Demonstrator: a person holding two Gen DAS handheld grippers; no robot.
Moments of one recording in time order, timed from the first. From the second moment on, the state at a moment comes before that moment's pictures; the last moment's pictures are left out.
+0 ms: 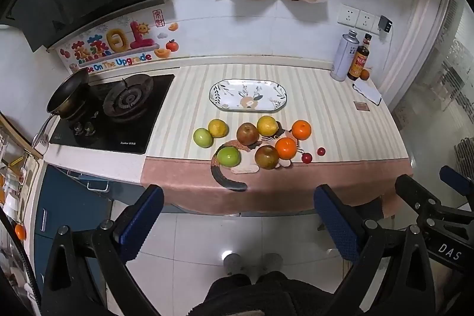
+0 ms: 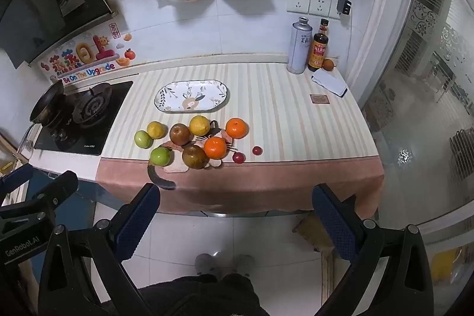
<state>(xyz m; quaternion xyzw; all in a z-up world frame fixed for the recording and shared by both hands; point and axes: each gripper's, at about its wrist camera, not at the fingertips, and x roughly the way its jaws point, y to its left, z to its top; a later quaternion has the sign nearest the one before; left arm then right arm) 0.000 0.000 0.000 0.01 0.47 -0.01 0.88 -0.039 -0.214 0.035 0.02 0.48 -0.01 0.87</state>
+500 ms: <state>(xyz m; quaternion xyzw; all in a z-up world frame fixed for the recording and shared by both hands) 0.002 0.005 0.001 0.01 0.47 -0.01 0.88 -0.034 -0.209 0.037 0.02 0.48 -0.01 0.87</state>
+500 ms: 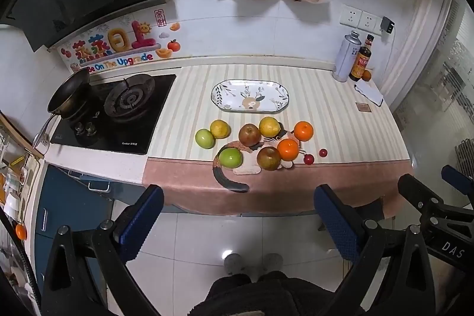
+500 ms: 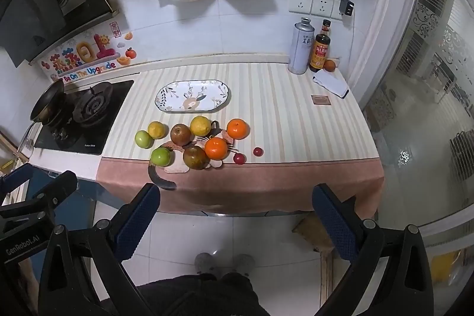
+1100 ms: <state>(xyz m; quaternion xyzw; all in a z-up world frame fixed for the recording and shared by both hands) 0.002 0.009 0.001 0.01 0.48 -0.01 0.88 -0.033 -0.203 0.040 0.02 0.48 -0.01 0.88</state>
